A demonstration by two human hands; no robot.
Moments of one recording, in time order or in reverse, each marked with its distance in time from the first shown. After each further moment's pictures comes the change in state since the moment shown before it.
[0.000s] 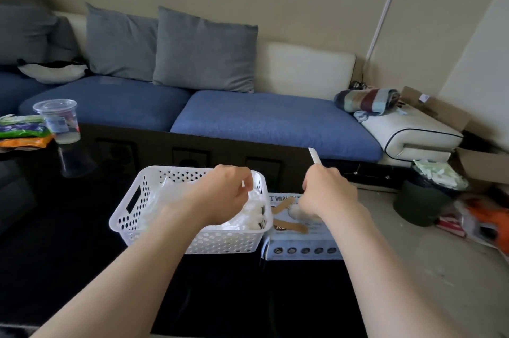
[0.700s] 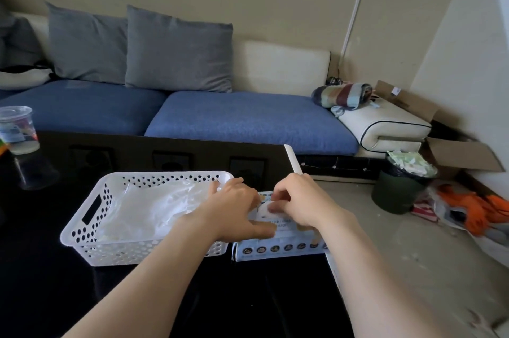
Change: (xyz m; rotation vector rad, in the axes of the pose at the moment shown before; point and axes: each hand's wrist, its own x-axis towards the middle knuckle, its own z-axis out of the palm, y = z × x) left_hand 0.022 0.060 0.052 0.162 -0.205 0.081; right_hand 0.026 0.061 0.033 0.306 -0.084 -0.314
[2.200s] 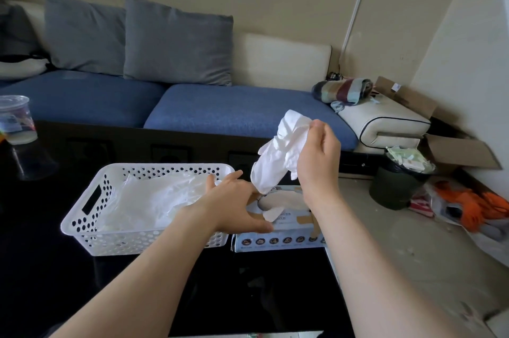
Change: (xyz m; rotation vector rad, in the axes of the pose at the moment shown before) left_hand 0.000 0.000 0.002 -0.114 -0.094 -0.061; right_hand 0.005 -0.037 -0.019 0.958 0.825 0.025
